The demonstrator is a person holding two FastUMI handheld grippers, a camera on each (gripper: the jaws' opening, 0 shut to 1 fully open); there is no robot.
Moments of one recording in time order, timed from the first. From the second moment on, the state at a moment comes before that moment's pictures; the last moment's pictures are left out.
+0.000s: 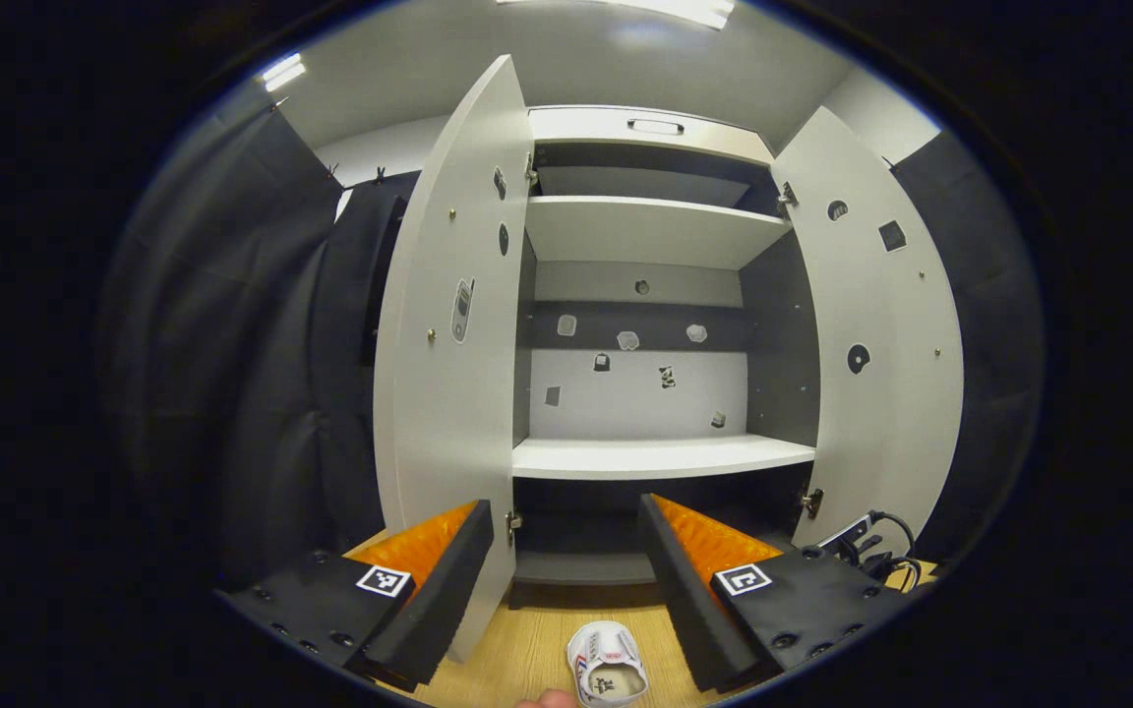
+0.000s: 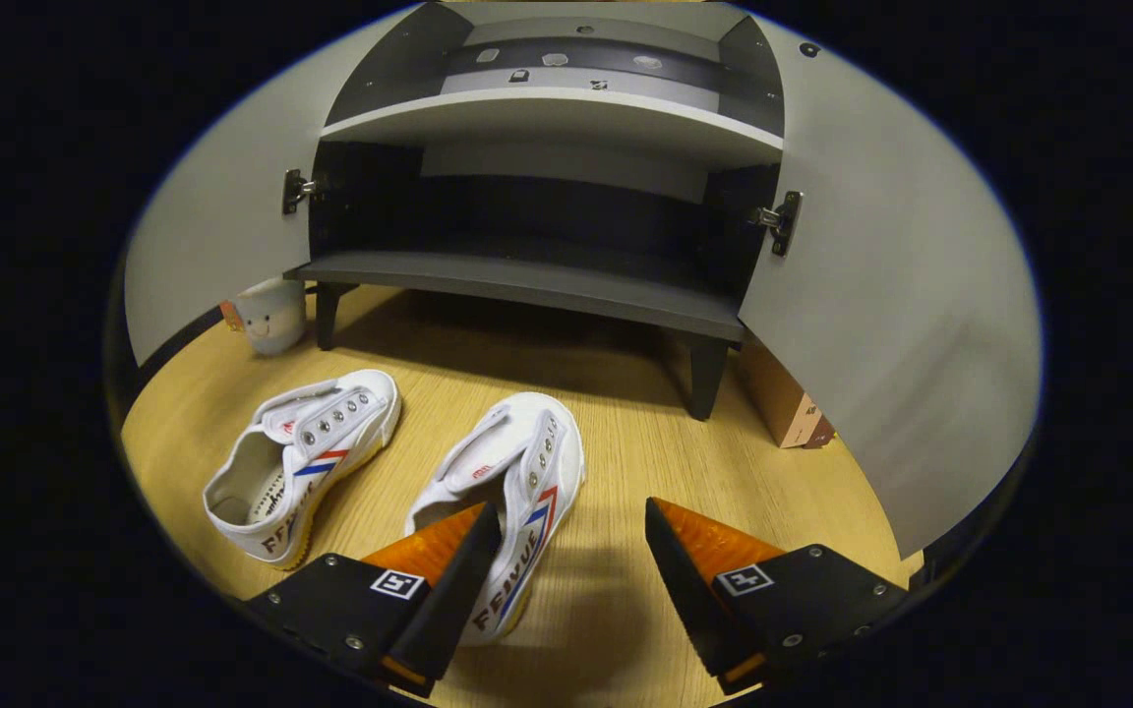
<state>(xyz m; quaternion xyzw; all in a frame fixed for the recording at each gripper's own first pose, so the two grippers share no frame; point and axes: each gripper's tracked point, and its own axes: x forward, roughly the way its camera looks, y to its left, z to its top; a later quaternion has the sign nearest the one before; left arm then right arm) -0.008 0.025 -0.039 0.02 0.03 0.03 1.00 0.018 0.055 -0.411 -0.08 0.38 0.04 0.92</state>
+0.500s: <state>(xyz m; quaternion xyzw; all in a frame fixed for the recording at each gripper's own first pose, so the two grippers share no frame) -0.012 0.025 -0.044 0.03 0.05 0.04 1.00 0.056 0.066 -0.451 -0.05 0.39 0.05 0.92</state>
